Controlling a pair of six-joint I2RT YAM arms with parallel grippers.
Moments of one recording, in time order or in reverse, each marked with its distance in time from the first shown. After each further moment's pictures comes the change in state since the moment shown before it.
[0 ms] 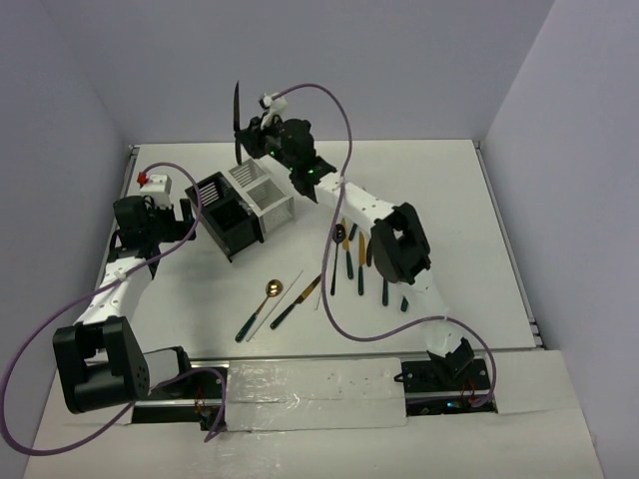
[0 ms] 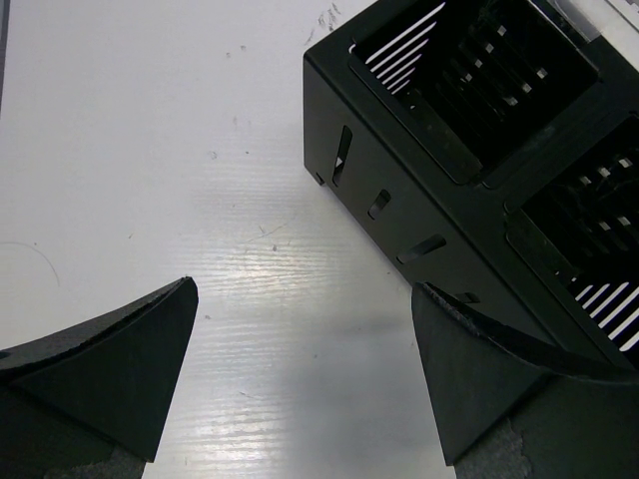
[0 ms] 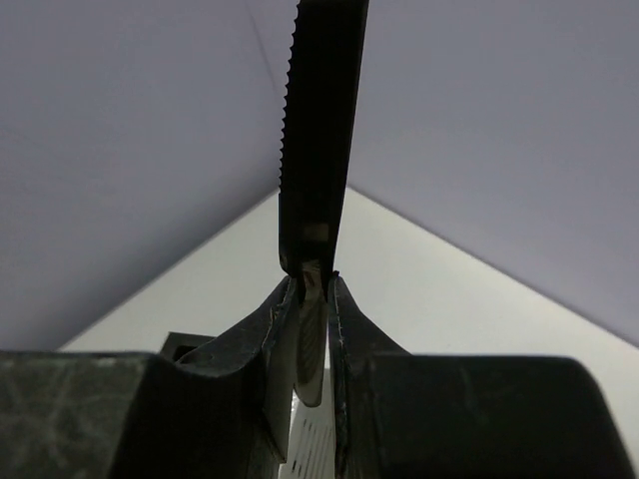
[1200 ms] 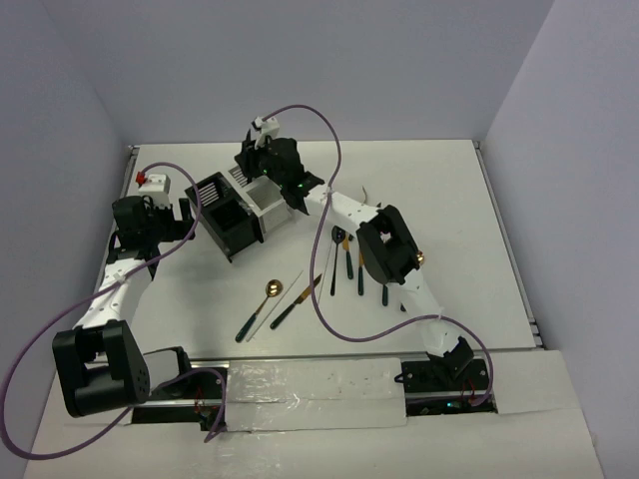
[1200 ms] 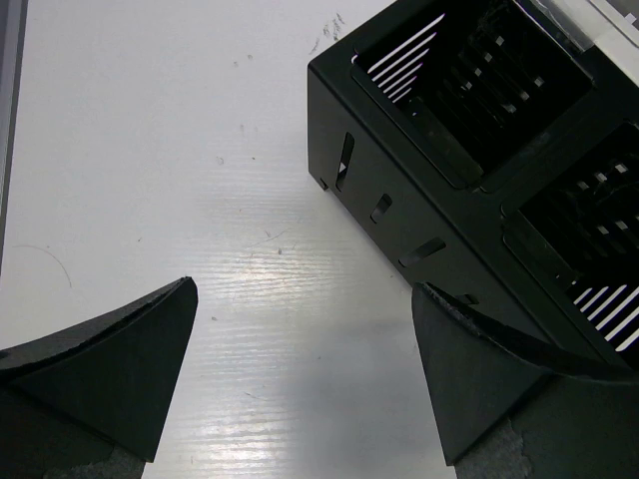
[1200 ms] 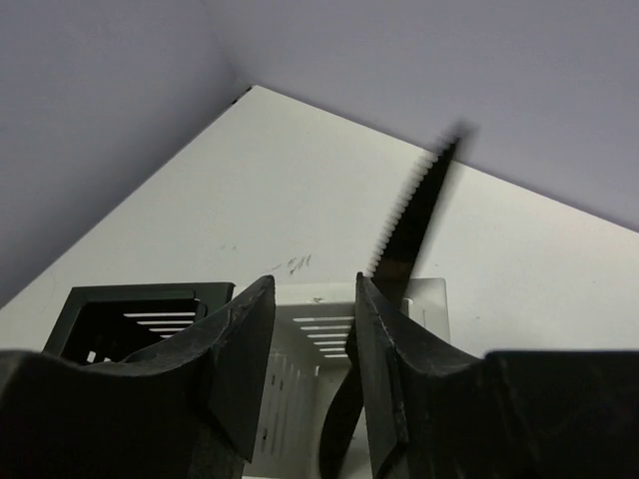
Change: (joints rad) left arm 0.000 -0.018 0.000 0.001 -0.013 0.005; right arm 0.046 0.147 0.018 -0.032 0.145 0.003
